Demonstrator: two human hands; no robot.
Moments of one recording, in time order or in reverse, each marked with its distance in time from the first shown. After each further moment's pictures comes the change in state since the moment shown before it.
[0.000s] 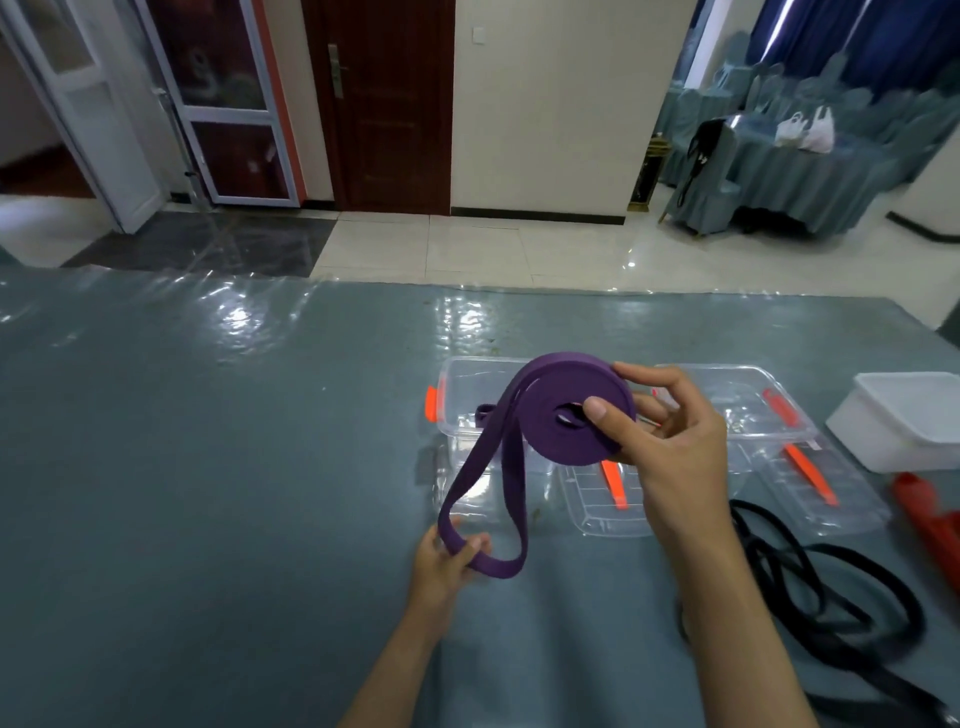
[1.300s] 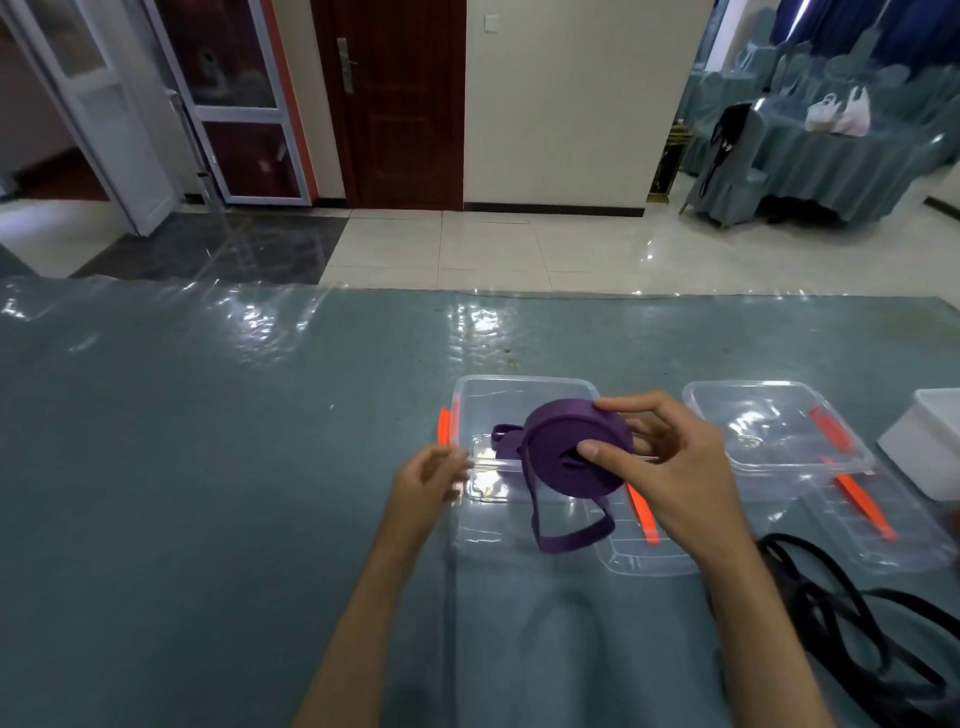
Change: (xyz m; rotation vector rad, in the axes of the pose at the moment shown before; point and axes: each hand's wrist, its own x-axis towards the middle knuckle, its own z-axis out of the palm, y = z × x) left_hand 0.045 0.147 0.020 0.276 -0.067 0.305; right_hand 0.065 0.045 -0.001 -0.240 -0.224 -0.042
